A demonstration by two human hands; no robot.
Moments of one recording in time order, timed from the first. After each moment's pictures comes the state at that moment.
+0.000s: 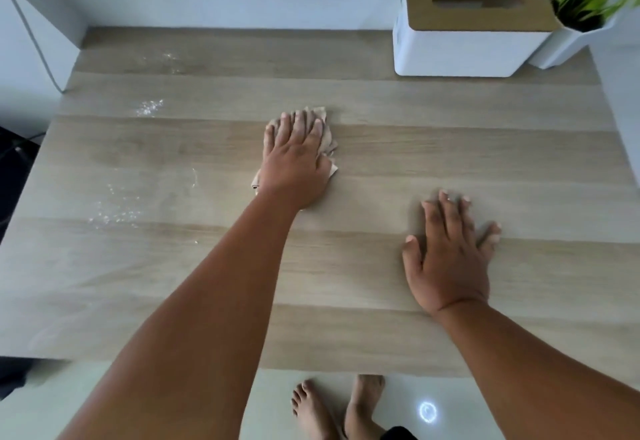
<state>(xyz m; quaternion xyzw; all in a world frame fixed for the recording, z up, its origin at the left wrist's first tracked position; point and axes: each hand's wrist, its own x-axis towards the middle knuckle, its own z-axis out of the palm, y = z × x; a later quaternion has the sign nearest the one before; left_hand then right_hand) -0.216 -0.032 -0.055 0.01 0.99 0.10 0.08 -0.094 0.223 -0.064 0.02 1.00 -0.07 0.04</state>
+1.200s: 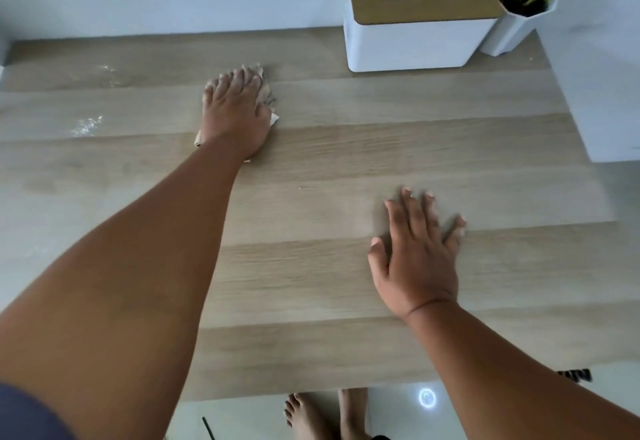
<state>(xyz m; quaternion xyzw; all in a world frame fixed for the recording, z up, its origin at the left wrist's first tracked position) -0.312 -0.058 -0.056 -0.01 1.00 0.09 0.03 -0.094 0.226 -0.073 0.01 1.00 -0.07 0.02</state>
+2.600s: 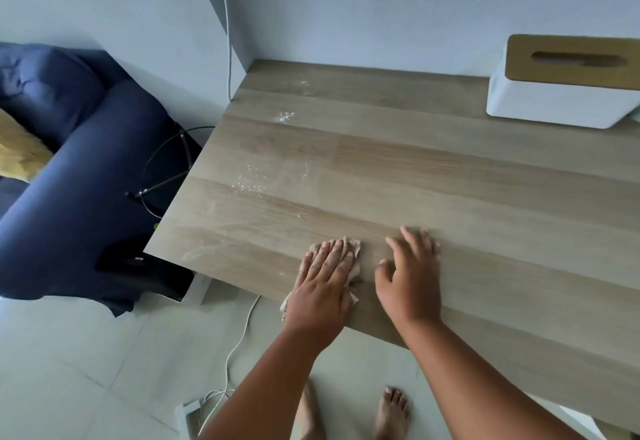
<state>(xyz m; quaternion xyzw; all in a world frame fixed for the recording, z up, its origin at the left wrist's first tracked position) 0.051 -0.054 -0.037 -0.04 0.98 0.17 0.03 -0.036 0.098 -0.060 -0.10 0.95 -0.29 -0.04</state>
